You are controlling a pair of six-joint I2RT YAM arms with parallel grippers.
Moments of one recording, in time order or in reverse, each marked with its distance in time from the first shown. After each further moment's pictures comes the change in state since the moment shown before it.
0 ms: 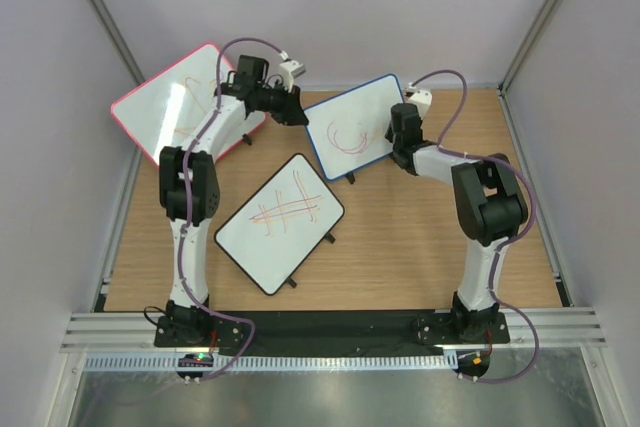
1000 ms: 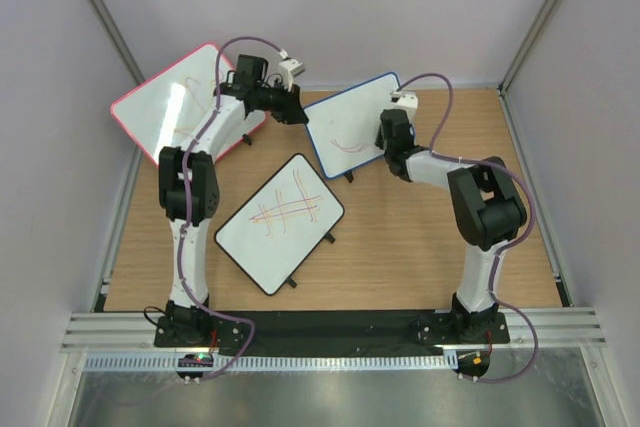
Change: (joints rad) left arm 0.005 -0.002 0.000 0.016 0.001 0.008; right arm 0.097 -0.030 -0.035 0.011 -0.002 -0.055
